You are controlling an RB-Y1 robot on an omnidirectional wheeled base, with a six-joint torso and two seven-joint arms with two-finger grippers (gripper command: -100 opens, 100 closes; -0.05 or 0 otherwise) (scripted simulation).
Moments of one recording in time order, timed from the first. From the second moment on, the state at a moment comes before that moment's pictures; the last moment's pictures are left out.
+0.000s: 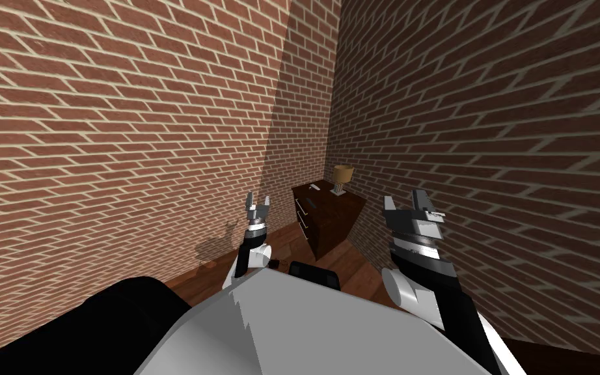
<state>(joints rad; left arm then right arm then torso) 0.52 -0.01 0.02 -2.24 0.12 -0.55 0.14 0.48 0.00 -0.04 -2.36 0.05 -0.39 -0.15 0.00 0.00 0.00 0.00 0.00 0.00</state>
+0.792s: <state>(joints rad) 0.48 0.18 0.07 -2.20 0.15 -0.36 0.09 0.48 0.00 -0.04 -2.36 0.05 -0.39 -0.15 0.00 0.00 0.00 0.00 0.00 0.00</state>
